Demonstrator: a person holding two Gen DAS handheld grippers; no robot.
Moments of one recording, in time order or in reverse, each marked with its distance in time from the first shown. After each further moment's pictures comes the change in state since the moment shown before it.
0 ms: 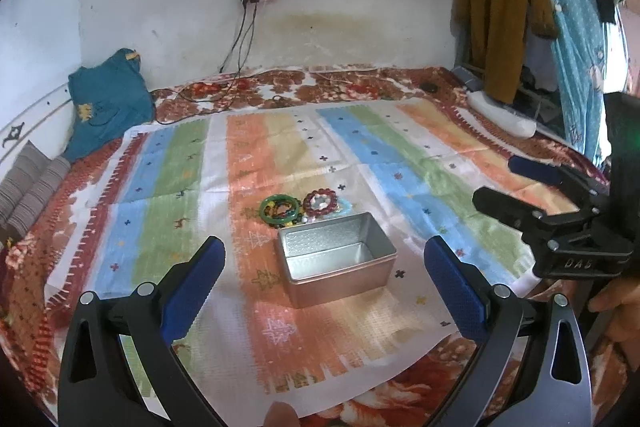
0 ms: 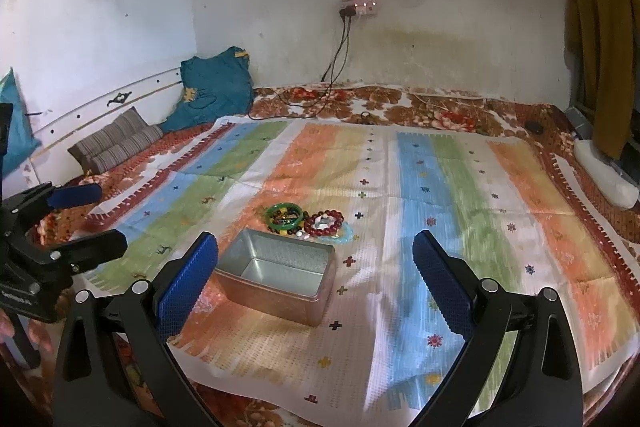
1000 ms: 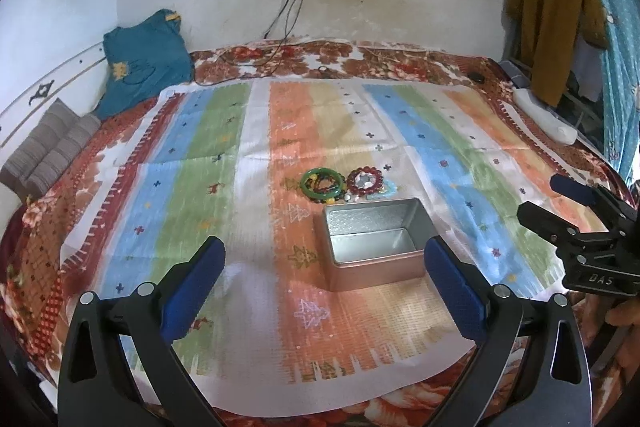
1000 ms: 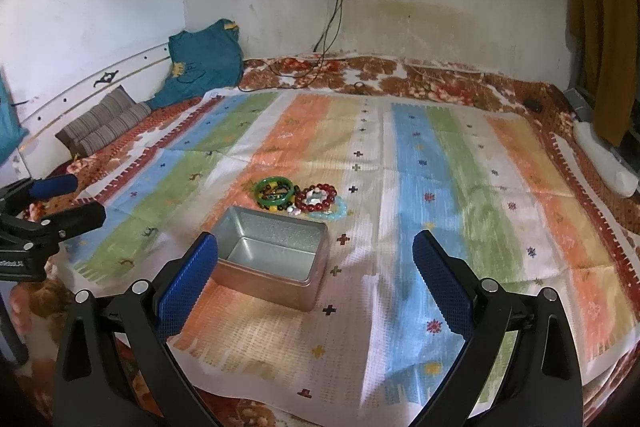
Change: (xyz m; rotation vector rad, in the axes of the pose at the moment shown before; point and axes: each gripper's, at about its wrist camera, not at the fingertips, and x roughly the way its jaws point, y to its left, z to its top) left arm 0.020 0.030 -0.002 -0.115 0.112 0.125; right arm 0.024 -0.002 -0.002 0.013 0.105 -0.030
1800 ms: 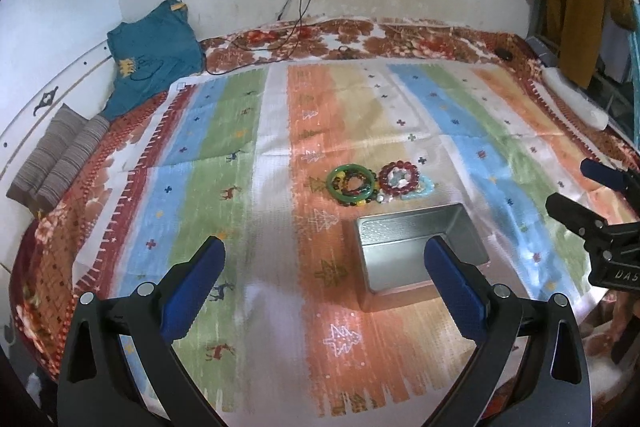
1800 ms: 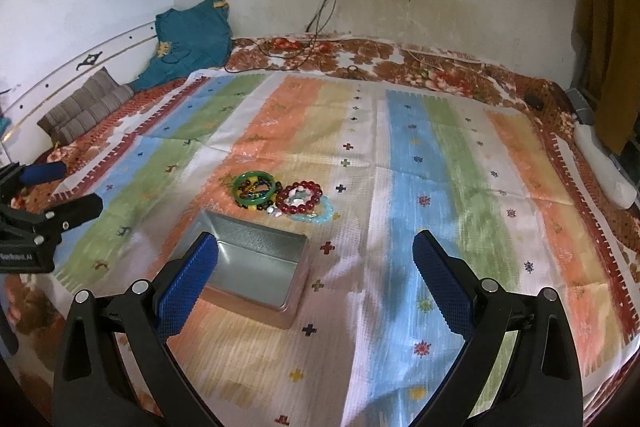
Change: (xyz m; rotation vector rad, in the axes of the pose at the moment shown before) left arm 0.052 0.006 0.032 0.042 0.088 0.099; right arm 0.050 -0.007 0.029 -0.027 0.094 -0.045
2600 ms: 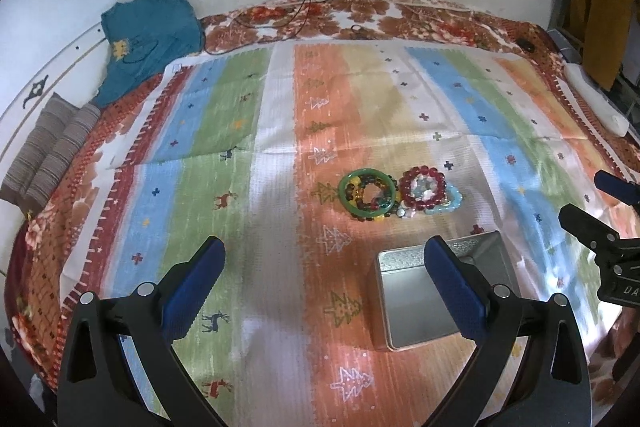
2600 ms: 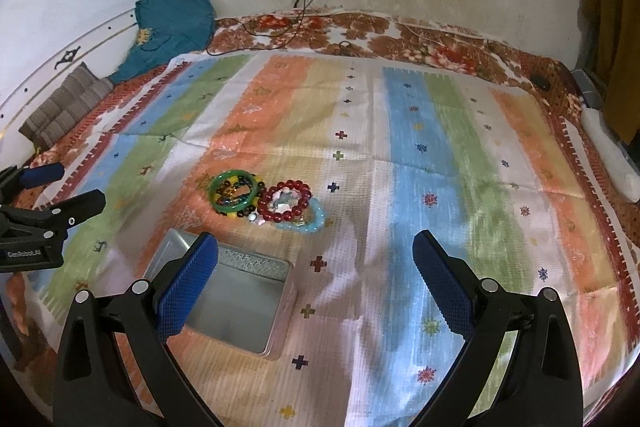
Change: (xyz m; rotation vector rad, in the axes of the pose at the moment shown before) left arm 0.065 0.009 0.035 -0.031 0.091 0.013; right arm 0.059 -0.011 0.028 0.034 0.095 -0.012
